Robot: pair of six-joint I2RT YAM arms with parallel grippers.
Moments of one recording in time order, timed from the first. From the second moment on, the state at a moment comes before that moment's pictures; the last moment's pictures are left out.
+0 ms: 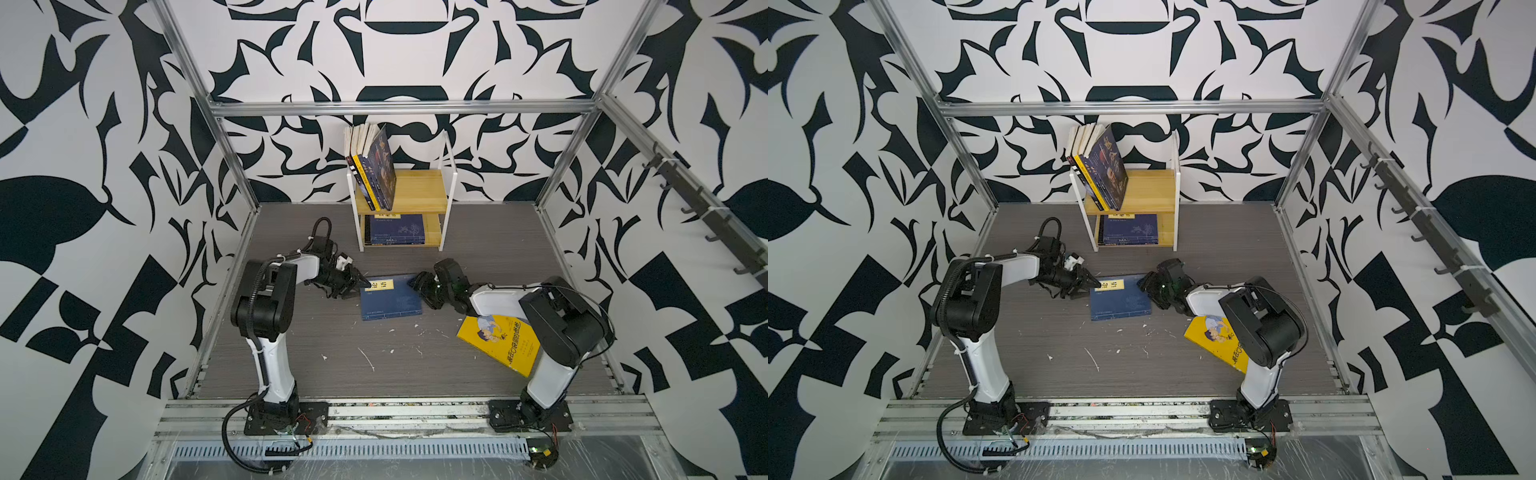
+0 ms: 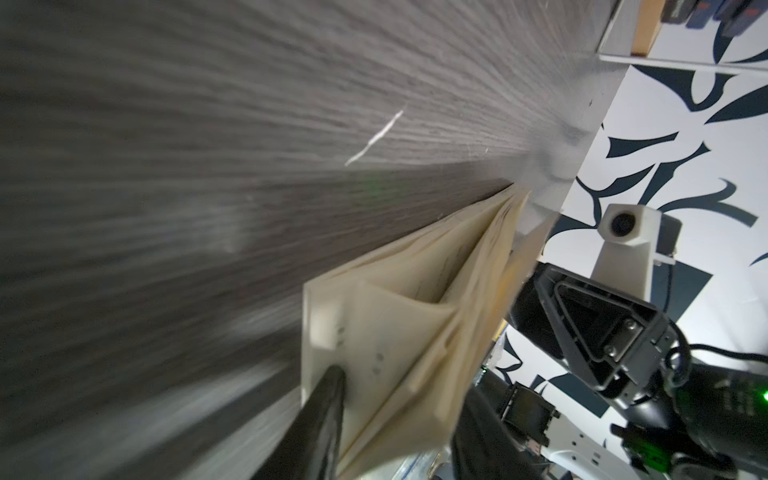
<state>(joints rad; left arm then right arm) -0.20 1.94 1.12 -0.48 0.86 -0.52 0.58 1.78 0.81 0.21 -0.21 1.19</state>
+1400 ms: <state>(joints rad) -0.22 1.89 1.13 -0.53 0.94 -0.51 0.96 1.47 0.65 0.15 0.25 -0.19</state>
